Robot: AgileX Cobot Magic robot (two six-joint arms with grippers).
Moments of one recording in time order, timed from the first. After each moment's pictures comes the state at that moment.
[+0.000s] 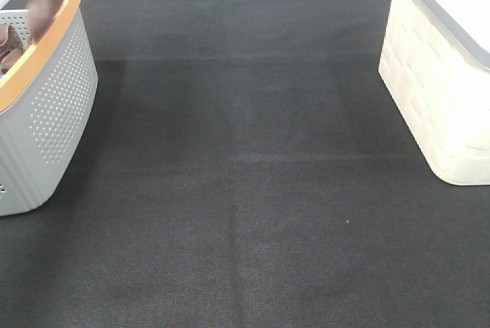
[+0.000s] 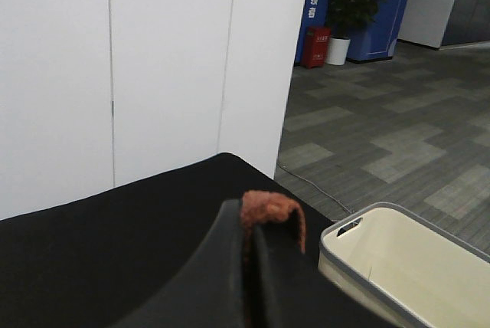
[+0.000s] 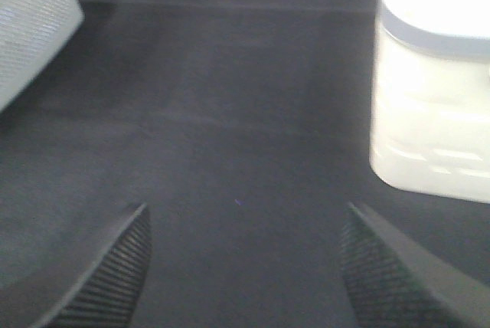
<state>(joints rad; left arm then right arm) -0.11 1.62 -2.12 -0.78 0.77 0.48 0.00 0.14 -0.51 0.41 0.92 -0.25</state>
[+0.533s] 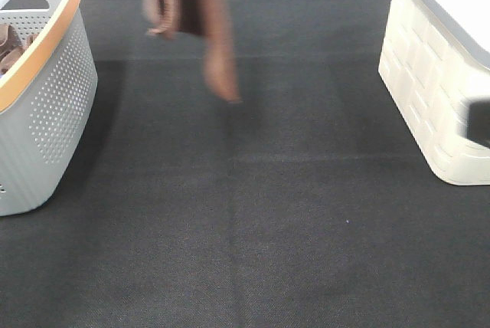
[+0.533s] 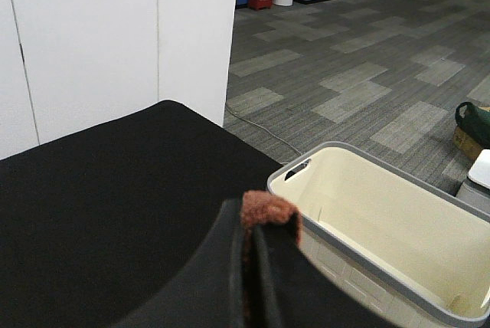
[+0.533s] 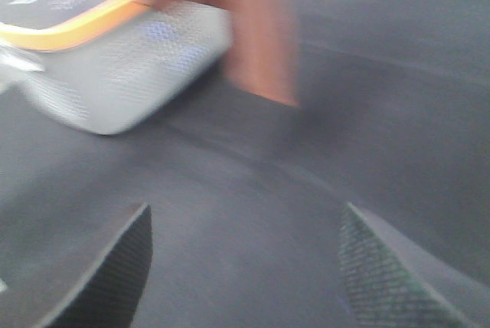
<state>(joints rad) -0.29 1.73 -2.12 -0.73 0.77 0.49 0.14 0.55 -0.51 0.93 0.67 -0.87</state>
